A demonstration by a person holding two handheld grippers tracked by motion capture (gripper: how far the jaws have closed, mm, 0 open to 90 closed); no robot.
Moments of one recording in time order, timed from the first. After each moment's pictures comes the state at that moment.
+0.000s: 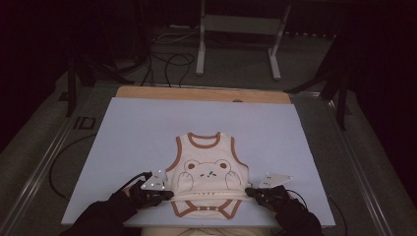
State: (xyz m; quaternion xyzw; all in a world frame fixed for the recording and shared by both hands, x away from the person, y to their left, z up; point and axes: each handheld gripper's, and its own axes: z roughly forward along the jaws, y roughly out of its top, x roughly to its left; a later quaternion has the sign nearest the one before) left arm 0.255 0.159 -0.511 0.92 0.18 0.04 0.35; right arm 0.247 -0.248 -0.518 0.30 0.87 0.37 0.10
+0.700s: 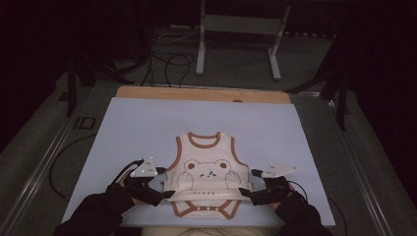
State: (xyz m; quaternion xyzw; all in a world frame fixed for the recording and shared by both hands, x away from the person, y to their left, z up) left arm 0.270 0.170 -0.476 0.88 0.22 0.05 0.41; right arm 0.261 -0.242 -0.488 0.31 0.84 0.43 0.10
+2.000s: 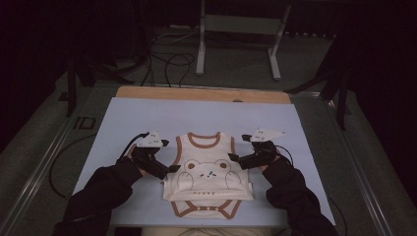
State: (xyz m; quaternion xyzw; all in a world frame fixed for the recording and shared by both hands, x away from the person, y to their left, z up) left arm 0.337 0.158 -0.454 0.87 0.23 0.08 0.43; right arm 0.349 -0.214 -0.454 0.27 0.83 0.47 0.15
